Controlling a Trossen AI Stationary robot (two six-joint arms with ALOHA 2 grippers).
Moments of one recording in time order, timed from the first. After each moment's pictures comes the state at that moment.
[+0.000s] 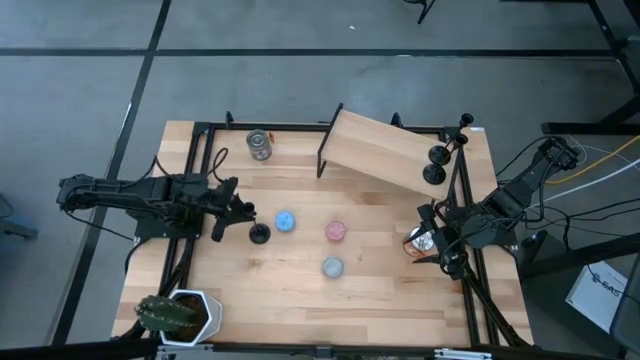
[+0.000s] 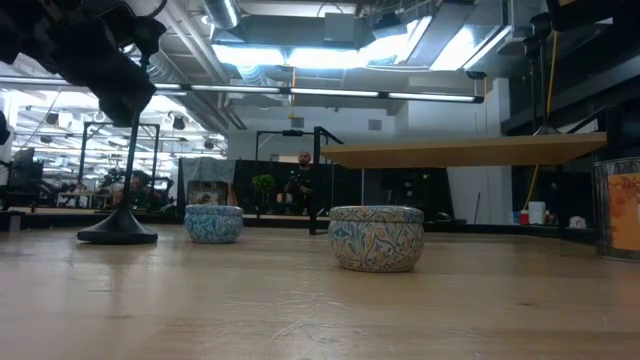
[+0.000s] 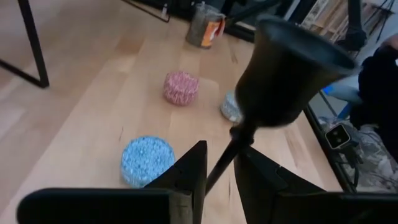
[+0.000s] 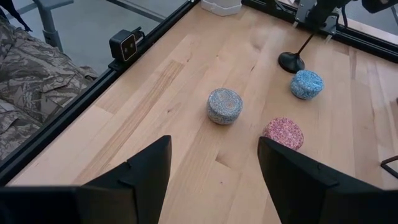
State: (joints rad) left arm 0.01 0.42 0.31 -0.26 0.13 -0.33; right arm 0.72 0.76 0.69 -0.54 0.31 0.04
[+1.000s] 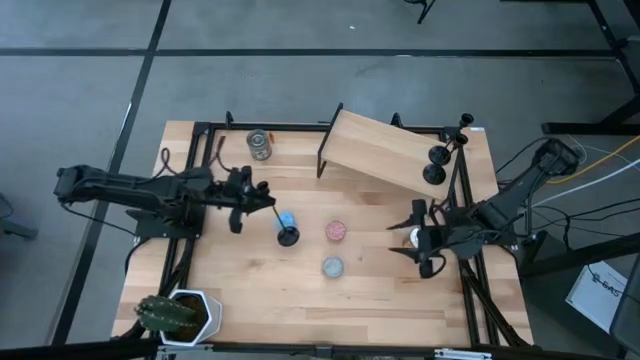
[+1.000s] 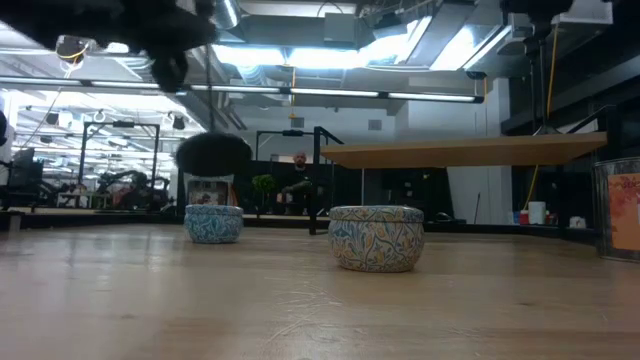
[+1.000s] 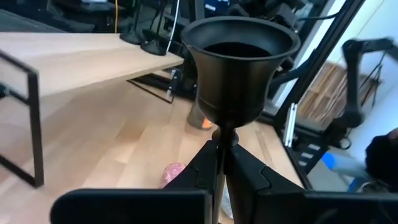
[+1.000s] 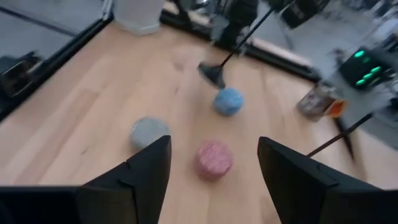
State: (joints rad) left arm 0.01 0.71 0.39 0.22 0.02 -0.35; right arm 0.70 0.95 0.69 -0.28 0.66 -0.01
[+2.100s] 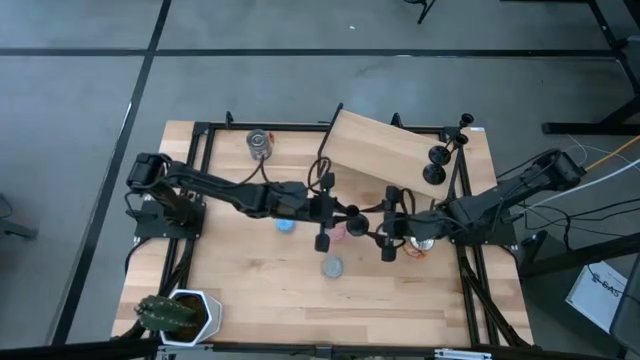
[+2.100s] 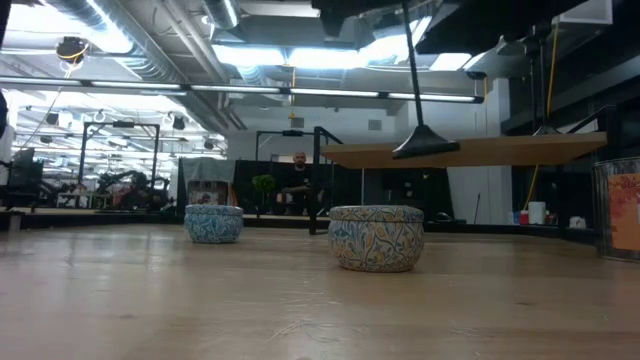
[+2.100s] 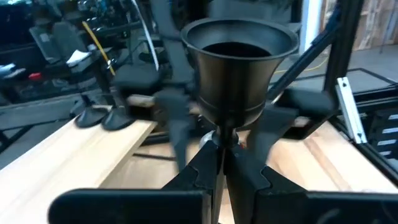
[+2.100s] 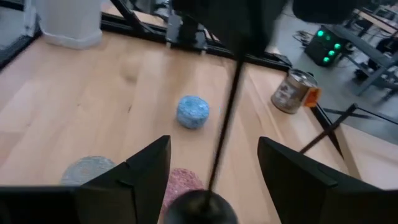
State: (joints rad) left arm -0.12 1.66 1.16 0.34 -0.12 0.13; right arm 0.41 1.18 0.69 0.03 0.55 -0.04
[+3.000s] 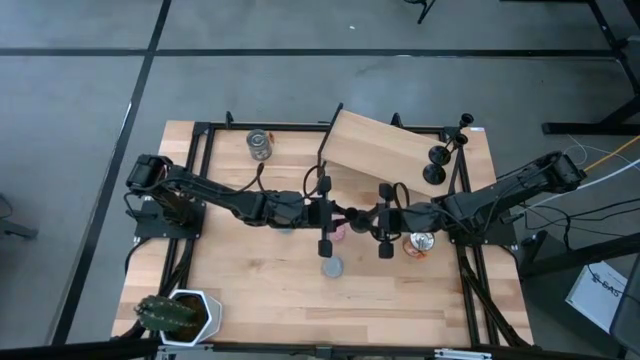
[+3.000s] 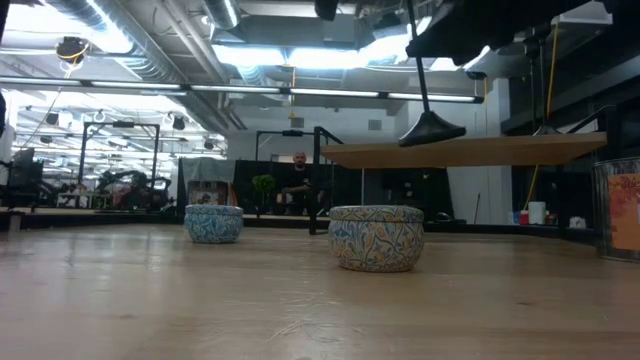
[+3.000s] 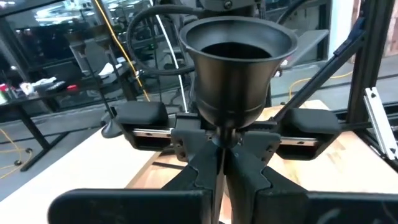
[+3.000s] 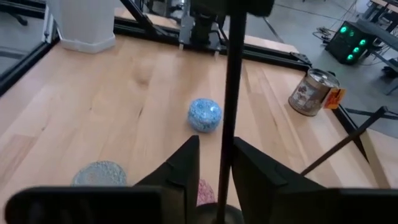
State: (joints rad) left arm -0.18 1.66 1.16 0.41 -0.29 0.17; right arm 0.34 1.19 0.69 0.06 0.39 -0.04
